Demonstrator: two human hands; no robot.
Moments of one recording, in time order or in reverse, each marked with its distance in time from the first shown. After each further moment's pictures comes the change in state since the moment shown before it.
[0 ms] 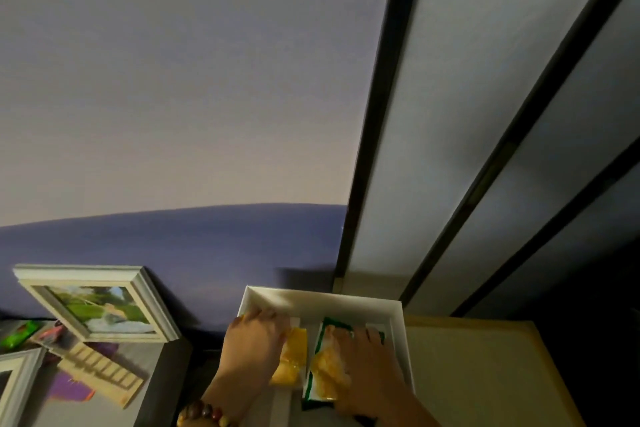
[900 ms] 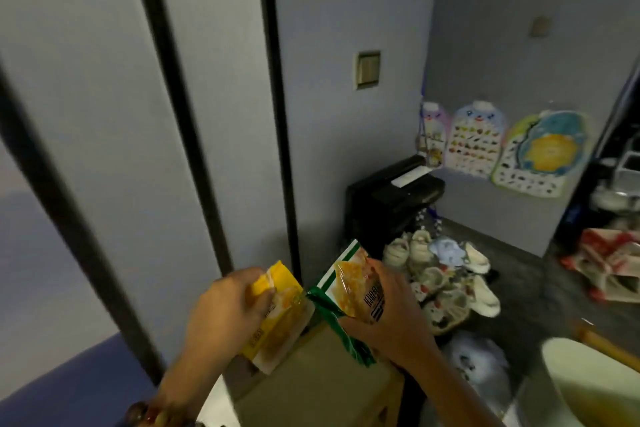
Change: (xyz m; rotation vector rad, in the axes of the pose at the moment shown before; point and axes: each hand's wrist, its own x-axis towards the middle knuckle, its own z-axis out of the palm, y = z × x) left_hand -0.022 0.253 -0.202 -0.481 0.280 0.620; right_hand -0.210 0.258 -0.117 0.912 0.808 0.293
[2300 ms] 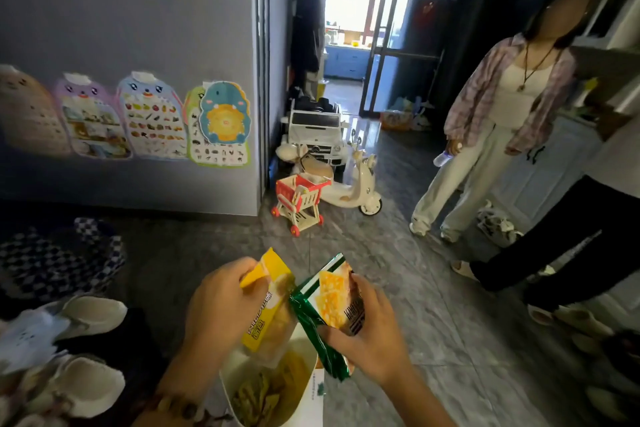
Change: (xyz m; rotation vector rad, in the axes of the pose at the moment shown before) left_hand 0.049 0.513 0.385 -0.413 -0.432 0.468; right_hand -0.144 0.364 -0.374 -0.133 0.527 0.734
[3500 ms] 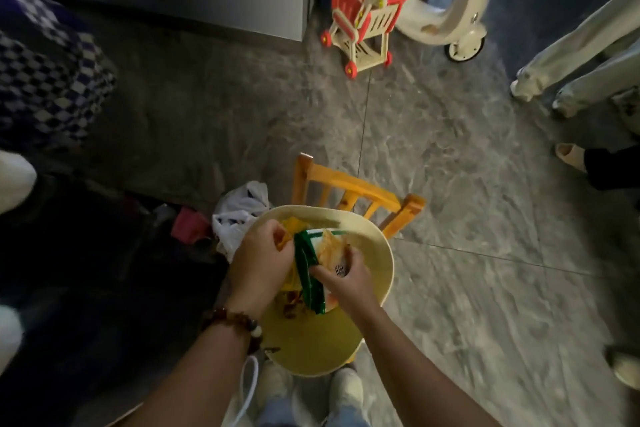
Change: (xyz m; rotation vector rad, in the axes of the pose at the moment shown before) left_hand 0.034 -0.260 0.268 -0.009 -0.315 -0.500; right_hand 0.105 0.210 0.320 0.220 -0.382 0.639
